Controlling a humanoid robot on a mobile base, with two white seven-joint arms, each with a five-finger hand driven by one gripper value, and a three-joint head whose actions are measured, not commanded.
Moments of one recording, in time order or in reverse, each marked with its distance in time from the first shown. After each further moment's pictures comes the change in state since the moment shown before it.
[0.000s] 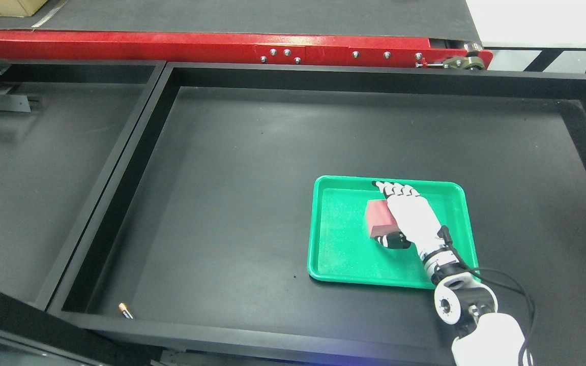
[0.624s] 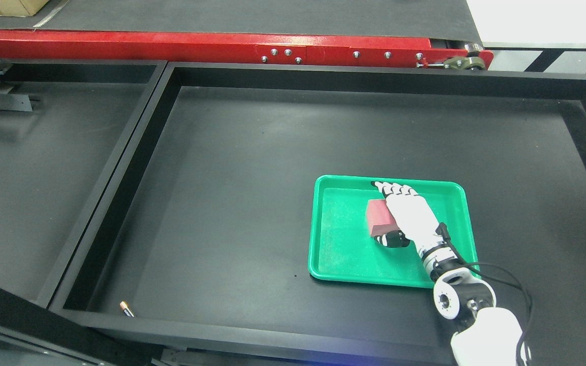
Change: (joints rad) left arm 0.000 0.000 0.000 0.000 0.000 0.000 0.000; right arm -0.020 0.000 -0.001 0.041 -0.004 -0.005 0.020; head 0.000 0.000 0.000
